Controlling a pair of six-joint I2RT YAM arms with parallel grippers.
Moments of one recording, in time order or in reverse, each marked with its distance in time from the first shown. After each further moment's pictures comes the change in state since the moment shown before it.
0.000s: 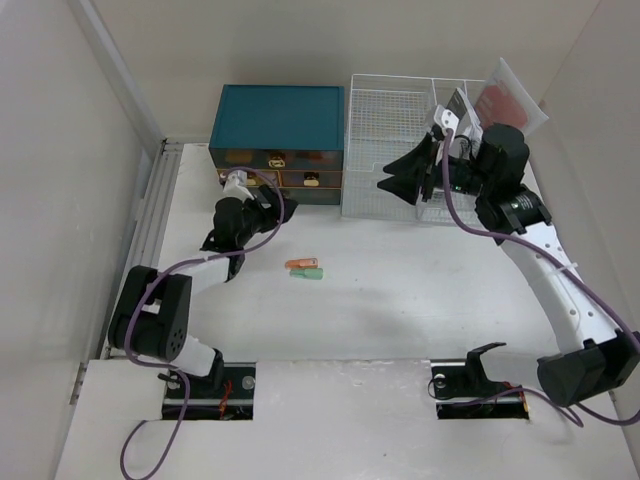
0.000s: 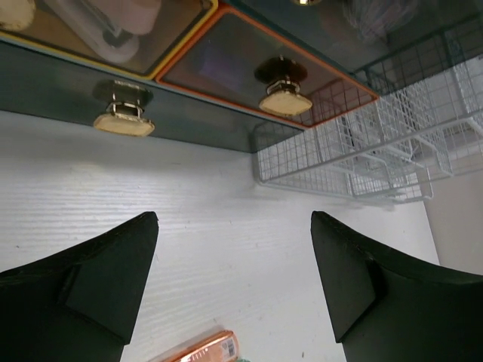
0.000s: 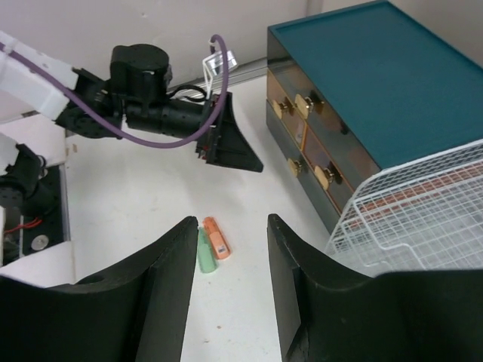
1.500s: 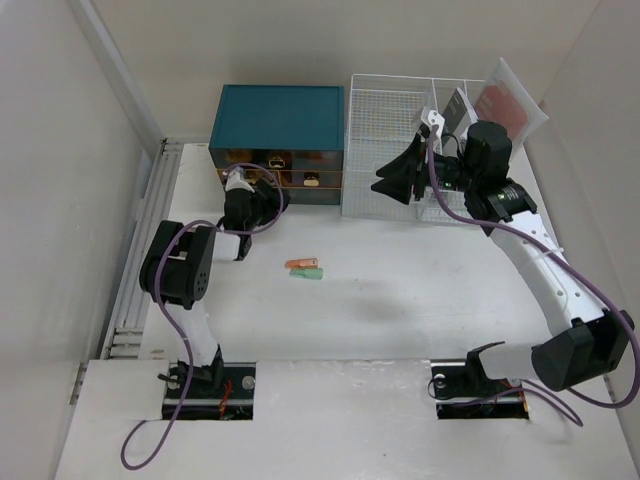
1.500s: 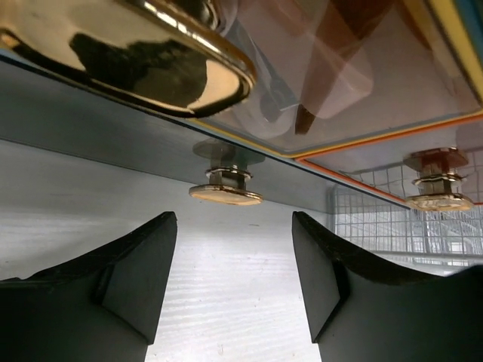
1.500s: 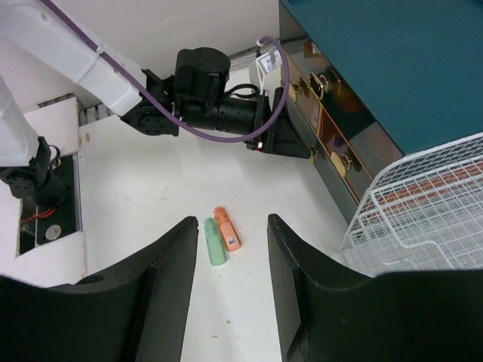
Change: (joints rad) left arm 0.049 0.379 0.171 0.130 -0.087 -0.060; right arm 0.000 0.085 -0.001 0.007 -0.048 0.010
